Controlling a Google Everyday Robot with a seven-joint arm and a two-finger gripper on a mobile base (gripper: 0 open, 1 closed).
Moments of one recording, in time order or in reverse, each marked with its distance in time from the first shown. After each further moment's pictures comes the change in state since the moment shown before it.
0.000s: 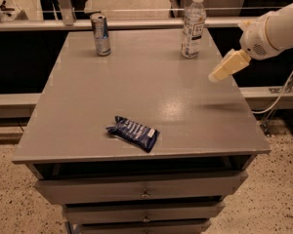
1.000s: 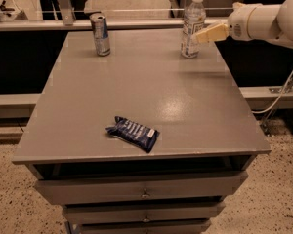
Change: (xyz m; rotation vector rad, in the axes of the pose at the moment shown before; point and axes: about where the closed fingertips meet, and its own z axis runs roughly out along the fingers) arm -0.043 -0.116 0.073 0.171 -0.383 0.267
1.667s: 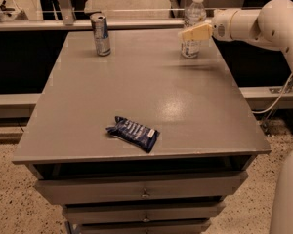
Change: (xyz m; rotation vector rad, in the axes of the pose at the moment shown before) arm -0.003 0.018 0.057 -0.118 -0.061 0.125
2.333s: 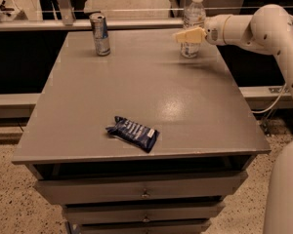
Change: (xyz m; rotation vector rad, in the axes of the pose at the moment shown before) arm 0.012 0.018 0.022 -0.072 -0.012 0.065
